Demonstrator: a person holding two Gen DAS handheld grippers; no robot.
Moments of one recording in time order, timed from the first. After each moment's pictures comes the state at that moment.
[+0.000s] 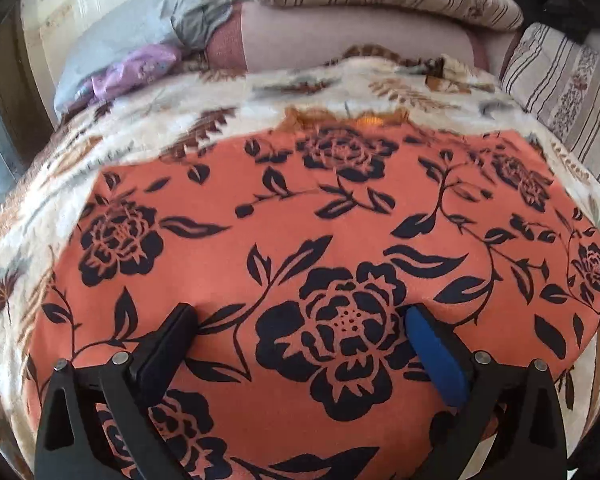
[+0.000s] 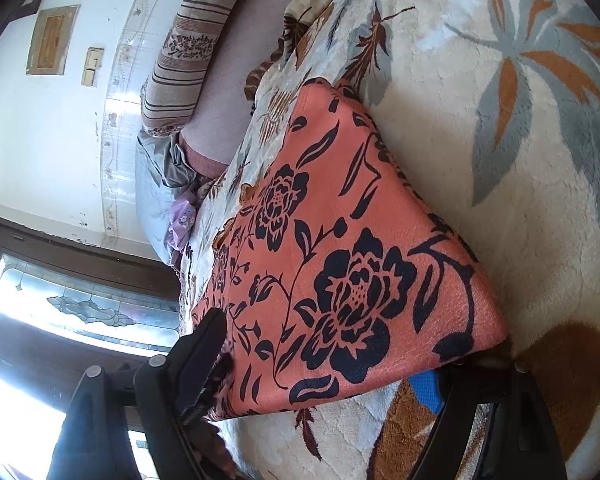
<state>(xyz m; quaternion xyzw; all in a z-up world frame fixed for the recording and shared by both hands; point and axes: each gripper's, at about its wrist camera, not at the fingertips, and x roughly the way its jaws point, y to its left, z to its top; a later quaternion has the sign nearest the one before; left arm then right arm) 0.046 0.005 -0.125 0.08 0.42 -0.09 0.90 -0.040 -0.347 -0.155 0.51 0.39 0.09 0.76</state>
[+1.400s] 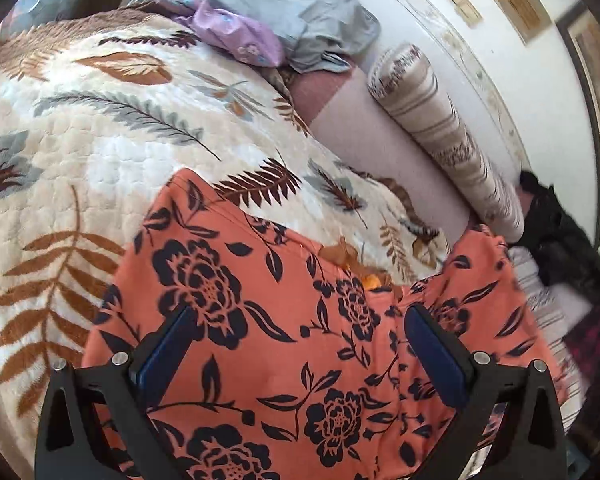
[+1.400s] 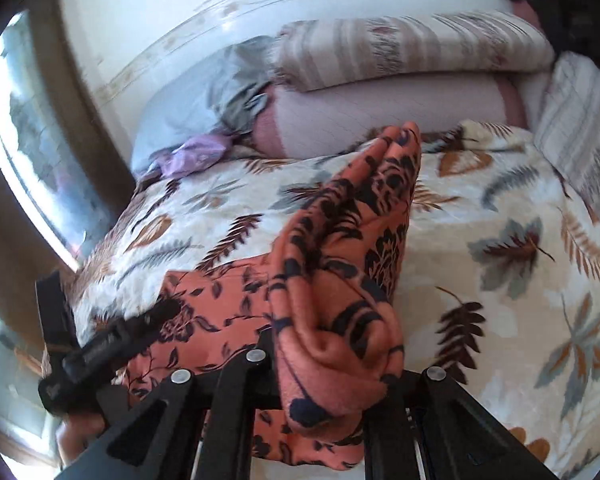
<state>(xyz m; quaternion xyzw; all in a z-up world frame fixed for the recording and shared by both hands) 0.087 0.156 -0.078 -0.33 0.39 -0.13 0.85 0.028 -0.126 -0.006 0.07 0.39 0.08 0.92</state>
